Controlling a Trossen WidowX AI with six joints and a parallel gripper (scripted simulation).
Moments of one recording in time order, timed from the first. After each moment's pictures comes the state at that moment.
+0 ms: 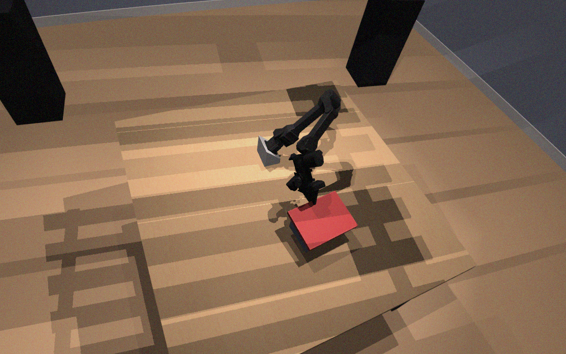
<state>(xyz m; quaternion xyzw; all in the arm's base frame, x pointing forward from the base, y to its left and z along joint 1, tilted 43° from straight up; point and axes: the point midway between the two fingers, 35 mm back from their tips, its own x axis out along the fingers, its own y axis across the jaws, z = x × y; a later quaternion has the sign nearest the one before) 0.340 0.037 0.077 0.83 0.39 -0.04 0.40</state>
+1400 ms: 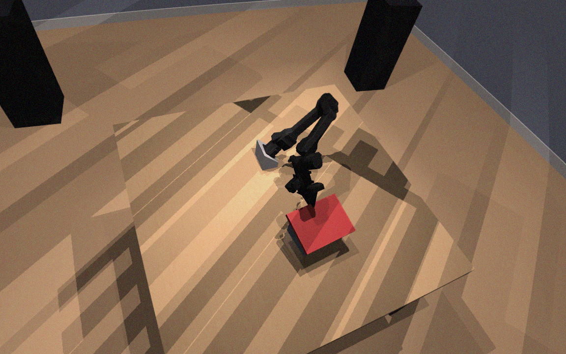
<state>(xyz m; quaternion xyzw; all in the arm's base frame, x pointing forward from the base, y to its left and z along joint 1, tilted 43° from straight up) 0.344 0.027 0.088 0.83 0.39 -0.05 0.40</state>
